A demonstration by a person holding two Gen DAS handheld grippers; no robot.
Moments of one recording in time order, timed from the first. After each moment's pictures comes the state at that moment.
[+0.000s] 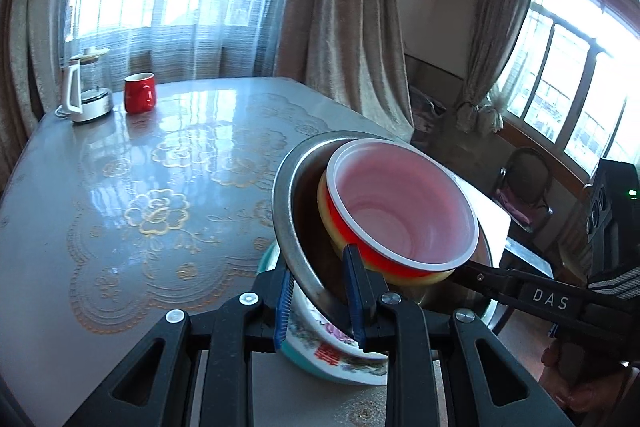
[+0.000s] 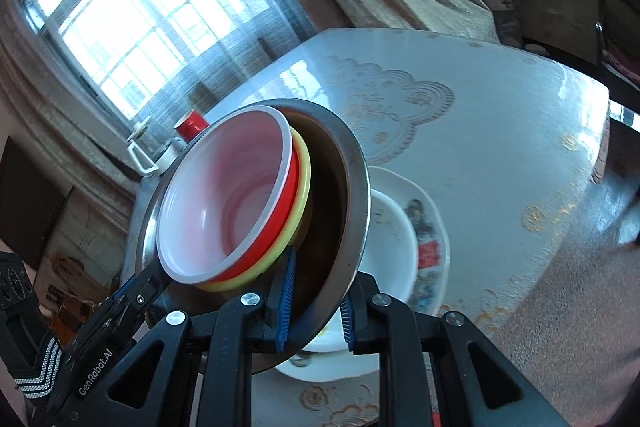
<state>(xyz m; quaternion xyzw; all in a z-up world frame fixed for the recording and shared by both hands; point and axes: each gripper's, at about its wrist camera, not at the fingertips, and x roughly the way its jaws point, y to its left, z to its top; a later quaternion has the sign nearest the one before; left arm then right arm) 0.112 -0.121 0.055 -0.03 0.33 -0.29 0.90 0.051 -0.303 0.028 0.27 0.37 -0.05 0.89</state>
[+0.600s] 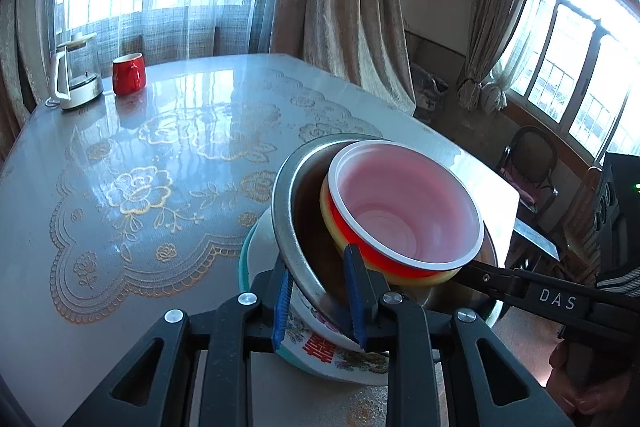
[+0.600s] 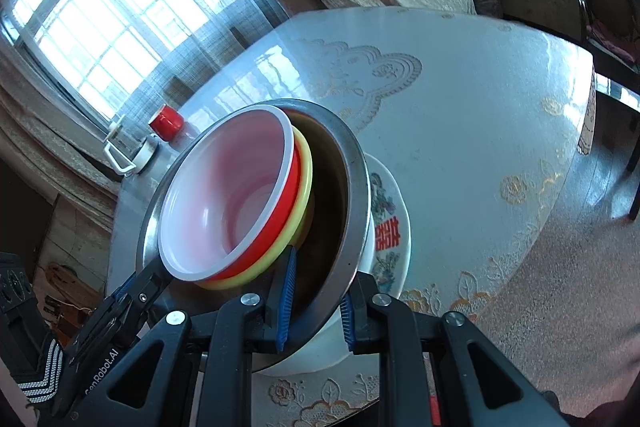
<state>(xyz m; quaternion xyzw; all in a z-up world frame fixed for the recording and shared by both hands) 0.110 -0.143 0.028 -0.01 0.37 -0.28 0.89 0.048 -0.320 0.001 0.29 0.40 -0.07 0.86</state>
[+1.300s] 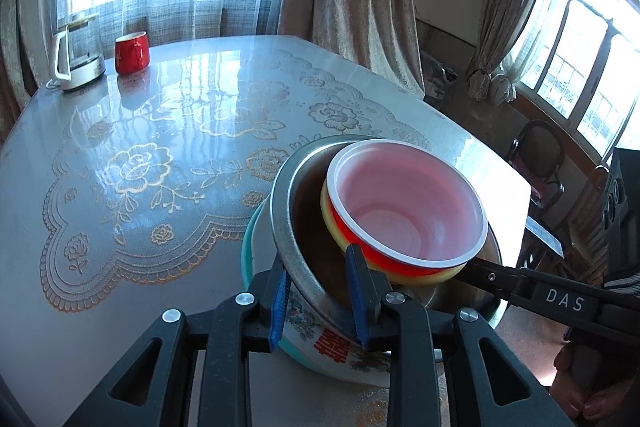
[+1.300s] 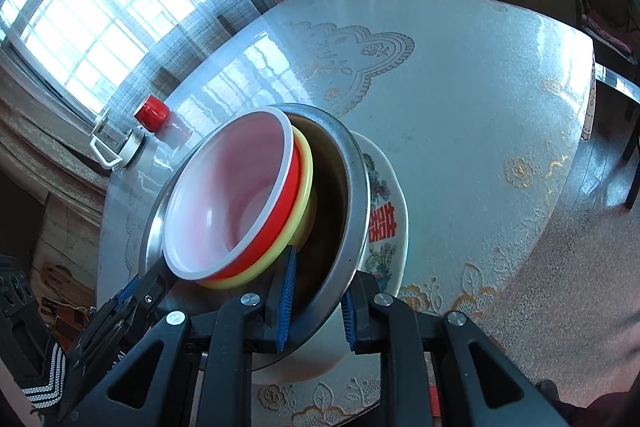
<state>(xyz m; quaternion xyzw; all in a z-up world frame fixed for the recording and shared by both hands) 0.121 -0.146 0.008 -0.01 0.40 -0.27 0.88 0.053 -0.321 -0.013 0.29 0.42 -0.08 0.85</state>
